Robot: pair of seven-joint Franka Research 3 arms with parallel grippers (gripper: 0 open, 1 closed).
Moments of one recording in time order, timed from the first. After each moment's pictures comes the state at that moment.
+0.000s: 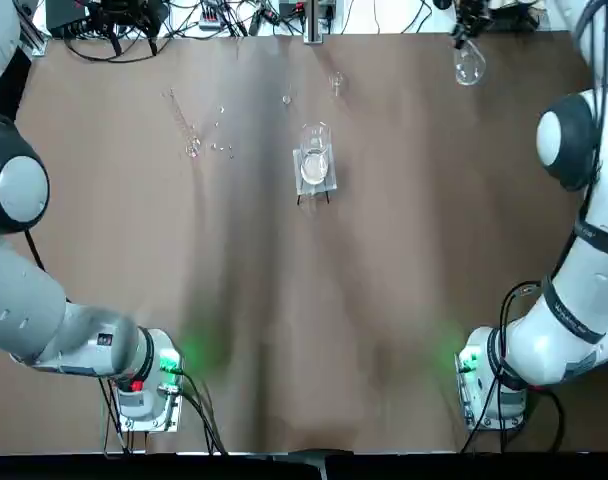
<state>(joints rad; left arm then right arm) -0.09 0.13 -0.05 -1.54 0.02 1.48 -0.16 0.21 0.51 -0.34 -1.27 0.52 1.50 -1.74</state>
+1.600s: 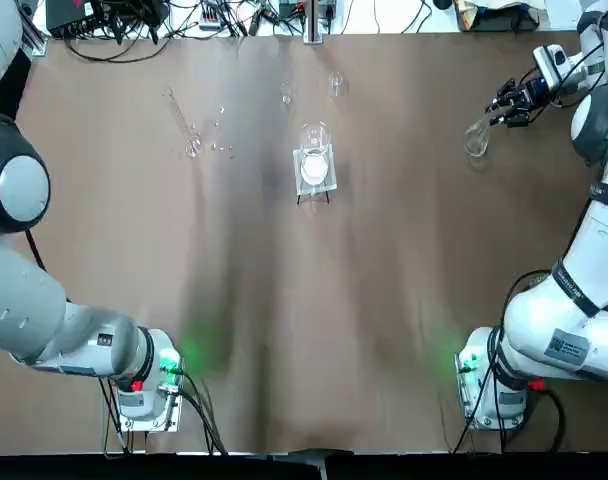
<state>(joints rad) -0.09 0.13 -0.05 -1.54 0.04 1.57 -0.18 -0.24 0.77 -0.31 -1.52 0.99 1.35 -2.46</state>
